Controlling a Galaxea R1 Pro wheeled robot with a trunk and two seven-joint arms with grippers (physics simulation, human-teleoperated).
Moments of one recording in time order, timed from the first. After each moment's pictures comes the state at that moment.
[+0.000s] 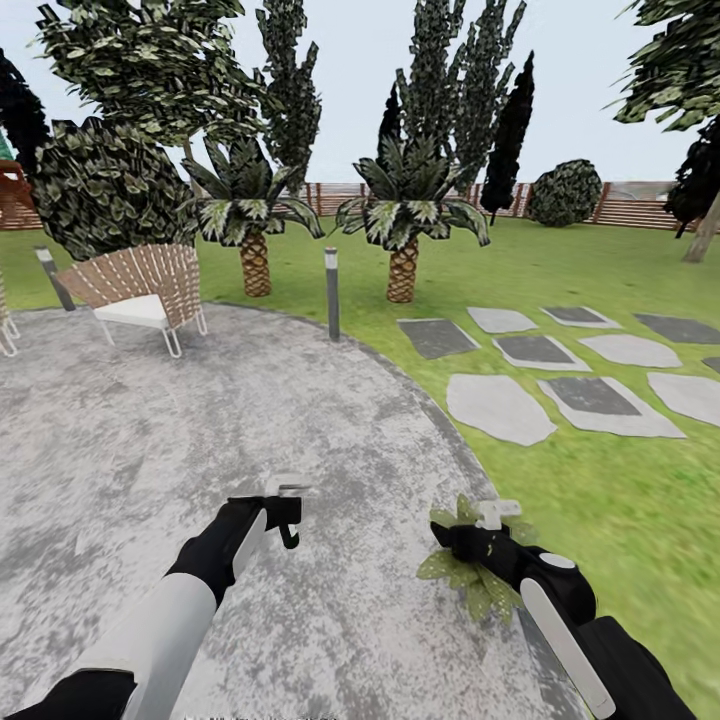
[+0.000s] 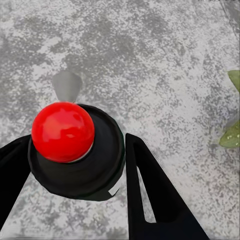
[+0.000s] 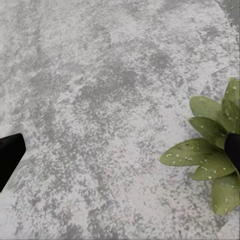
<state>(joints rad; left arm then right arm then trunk) -0.78 -0.08 -0.02 -0.60 0.03 0.51 -0.06 -0.32 -0.20 0.27 -1.48 -0.50 0.63 -0.08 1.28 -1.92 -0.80</state>
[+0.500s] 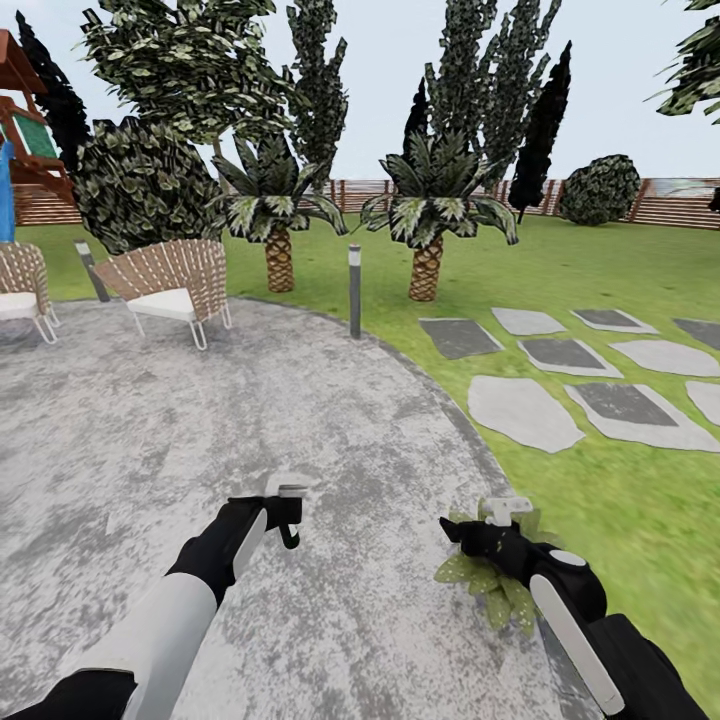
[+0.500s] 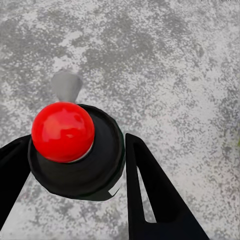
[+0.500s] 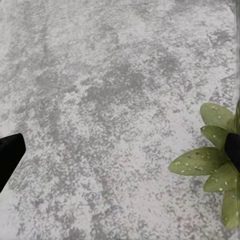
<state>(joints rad) -0.78 -0.09 -0.02 -0.60 0.03 0.51 -0.06 -0.32 -0.22 0.23 -1.49 -0.49 0.63 -0.08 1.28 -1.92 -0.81</state>
